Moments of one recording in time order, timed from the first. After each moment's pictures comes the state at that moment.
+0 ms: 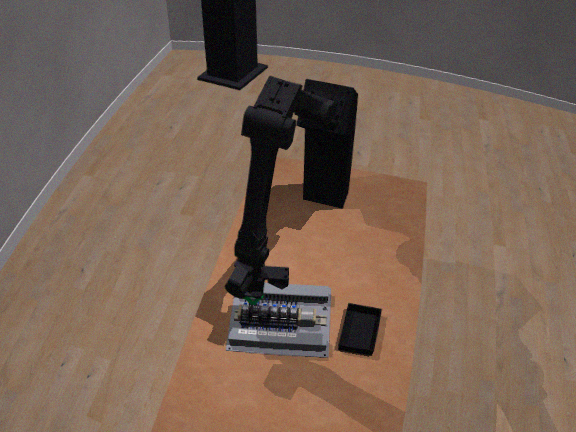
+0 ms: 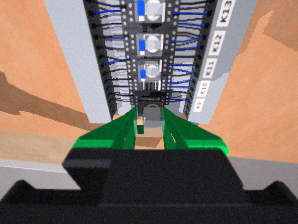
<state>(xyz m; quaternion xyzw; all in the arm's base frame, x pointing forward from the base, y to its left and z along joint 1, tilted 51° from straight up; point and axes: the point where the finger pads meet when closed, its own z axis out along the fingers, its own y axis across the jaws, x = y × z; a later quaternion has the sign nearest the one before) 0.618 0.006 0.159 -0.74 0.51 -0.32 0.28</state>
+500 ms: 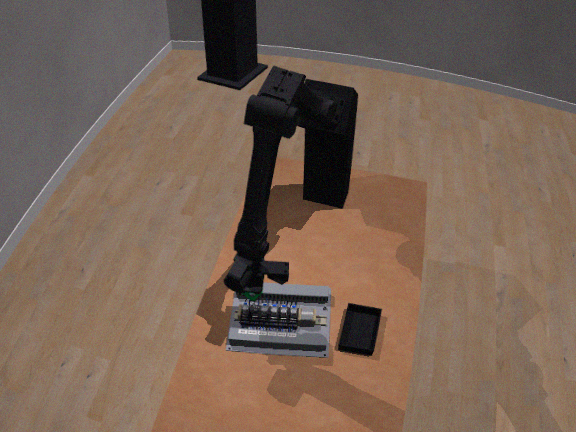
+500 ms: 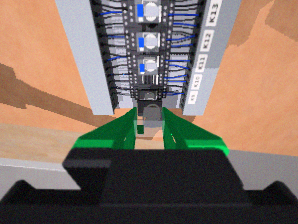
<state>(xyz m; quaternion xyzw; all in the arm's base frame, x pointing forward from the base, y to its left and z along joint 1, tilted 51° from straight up) 0.600 0.004 0.176 -0.74 0.51 -0.32 0.28</state>
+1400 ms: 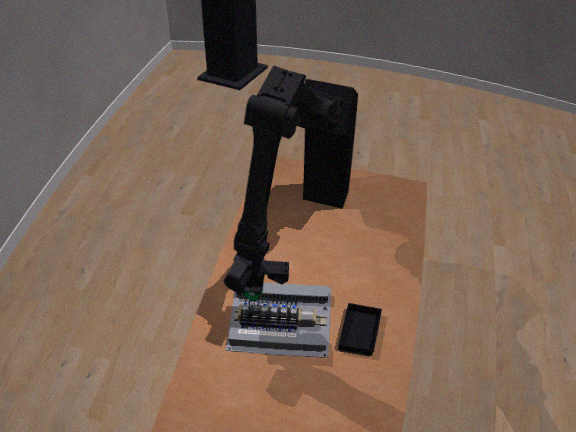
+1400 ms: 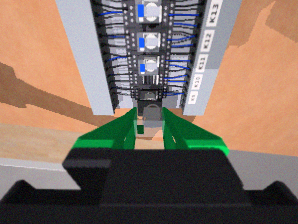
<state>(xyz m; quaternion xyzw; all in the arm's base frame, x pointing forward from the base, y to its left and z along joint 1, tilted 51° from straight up) 0.600 0.004 0.176 -0.74 0.51 -0.32 0.28</state>
